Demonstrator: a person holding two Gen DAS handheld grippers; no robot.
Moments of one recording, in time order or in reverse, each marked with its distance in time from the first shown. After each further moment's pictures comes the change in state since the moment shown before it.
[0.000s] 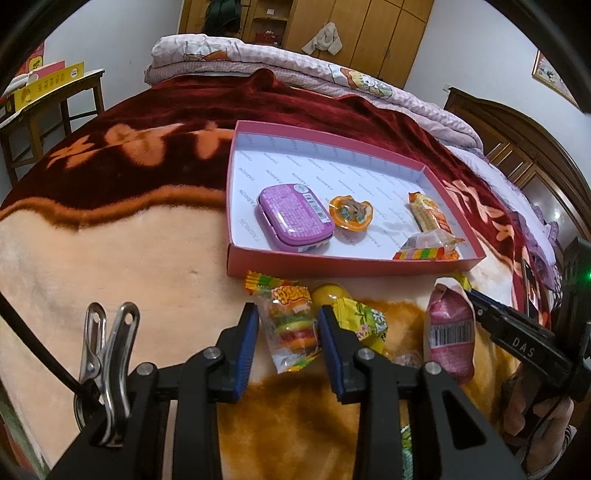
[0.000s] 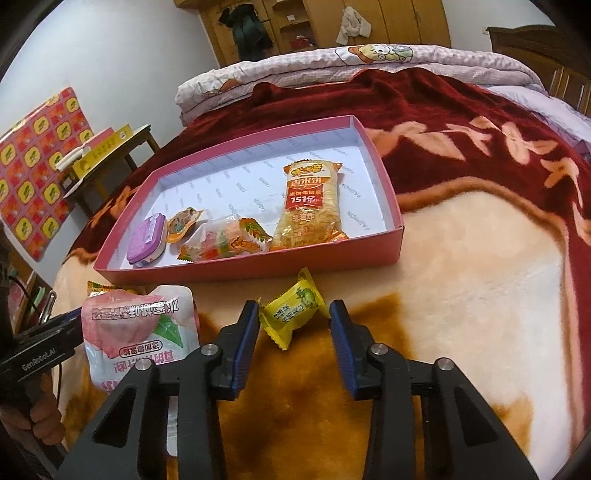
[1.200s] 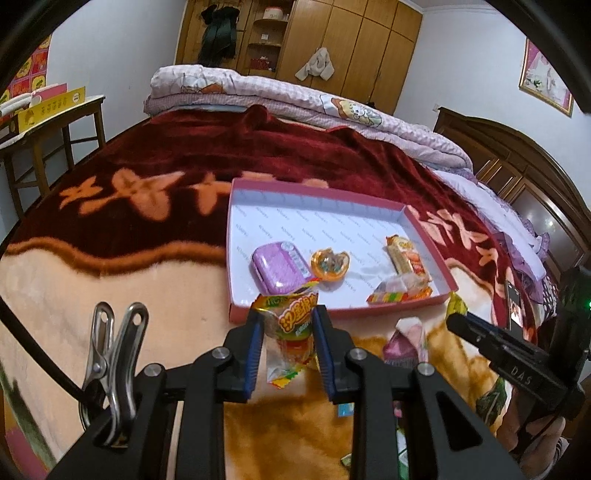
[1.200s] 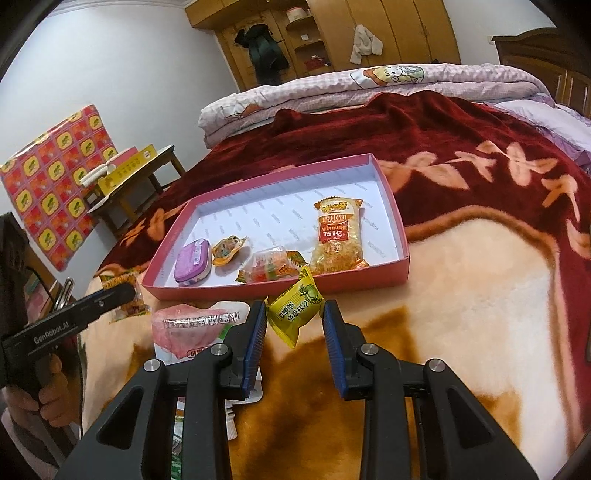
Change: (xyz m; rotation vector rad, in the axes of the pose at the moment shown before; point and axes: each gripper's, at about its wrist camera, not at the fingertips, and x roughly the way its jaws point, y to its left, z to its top) left arm -0.044 -0.010 0.025 0.020 -0.113 -0.016; right arm -0.038 0.013 0.007 -0.019 -0.084 0.082
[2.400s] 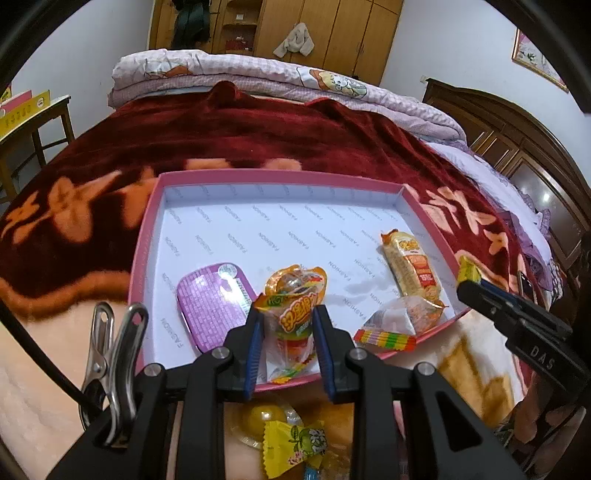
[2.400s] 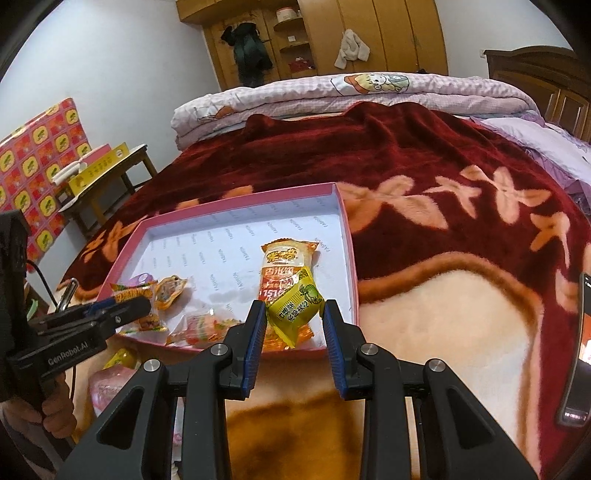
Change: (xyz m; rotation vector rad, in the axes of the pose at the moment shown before) left arm 0.087 -0.034 0.026 0.071 0.091 -0.039; right arm 0.030 -0.030 0.043 -0.022 -0.001 -0.118
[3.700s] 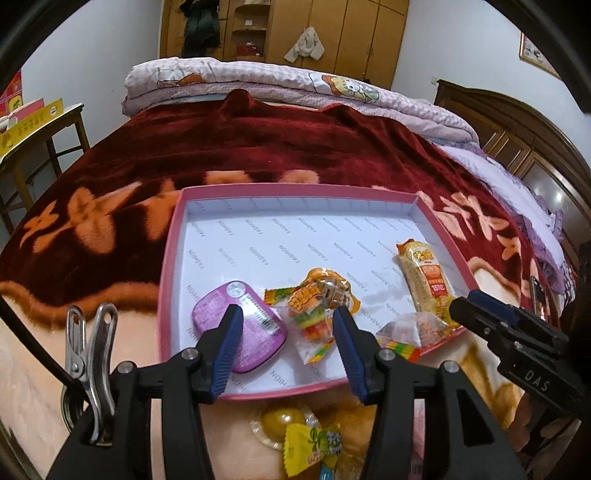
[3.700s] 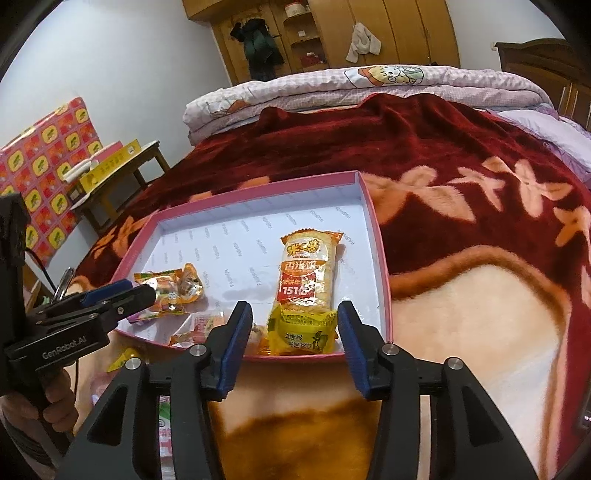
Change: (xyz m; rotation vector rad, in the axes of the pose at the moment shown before) left arm -0.011 0.004 0.005 0.000 -0.018 0.077; right arm 0.009 0.007 -0.004 0.003 0.002 0.080
